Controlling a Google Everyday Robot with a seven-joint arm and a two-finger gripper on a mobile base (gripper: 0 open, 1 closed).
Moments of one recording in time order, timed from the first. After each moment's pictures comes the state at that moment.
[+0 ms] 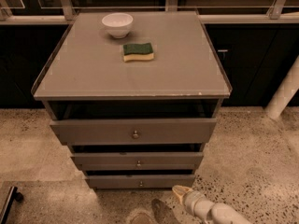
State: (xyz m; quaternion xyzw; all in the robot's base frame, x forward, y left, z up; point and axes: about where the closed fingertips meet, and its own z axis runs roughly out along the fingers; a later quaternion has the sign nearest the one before) arm 0.494 -0.148 0.288 -0.21 0.85 0.19 0.44
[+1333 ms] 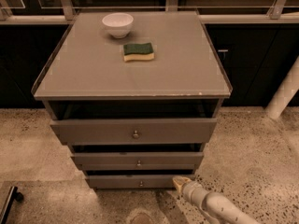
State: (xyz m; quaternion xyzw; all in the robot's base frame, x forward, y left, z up) arm 0.559 -0.163 0.243 -0.20 0.85 0.17 0.45
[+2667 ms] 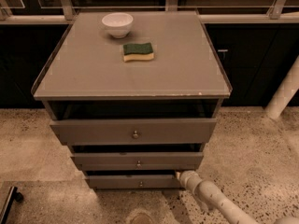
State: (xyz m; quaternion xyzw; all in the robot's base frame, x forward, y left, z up) arm 0.649 -0.186 0.191 -0.15 0.86 0.13 0.48
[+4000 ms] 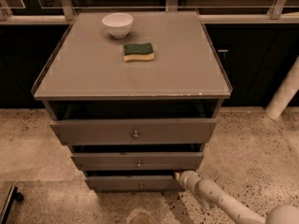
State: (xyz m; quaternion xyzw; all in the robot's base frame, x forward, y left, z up) arm 0.642 -0.181 0.186 -0.17 0.87 0.13 0.45
